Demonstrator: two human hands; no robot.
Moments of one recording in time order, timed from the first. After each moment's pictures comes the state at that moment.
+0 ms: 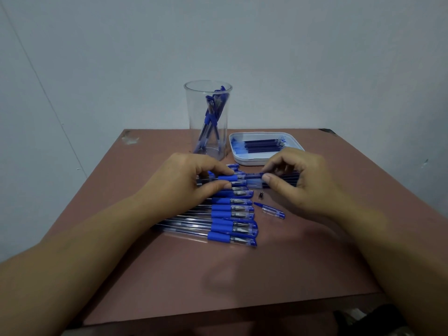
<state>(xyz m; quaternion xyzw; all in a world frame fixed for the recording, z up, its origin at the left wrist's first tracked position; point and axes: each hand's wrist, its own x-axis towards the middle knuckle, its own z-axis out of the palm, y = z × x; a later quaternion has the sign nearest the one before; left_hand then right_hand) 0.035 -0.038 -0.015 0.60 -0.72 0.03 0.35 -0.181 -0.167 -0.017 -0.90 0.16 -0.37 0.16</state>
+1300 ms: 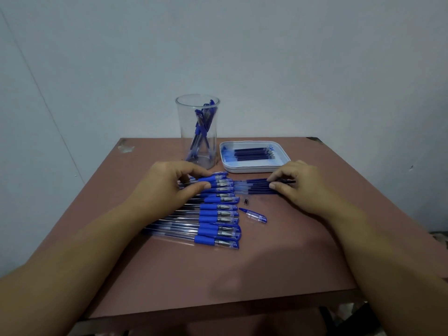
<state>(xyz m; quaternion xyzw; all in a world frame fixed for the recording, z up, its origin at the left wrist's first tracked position) 0.048 -0.041 -0.026 0.65 -0.66 0.02 0.39 -0.207 -0.210 -0.027 -0.91 0.28 -0.28 0.14</state>
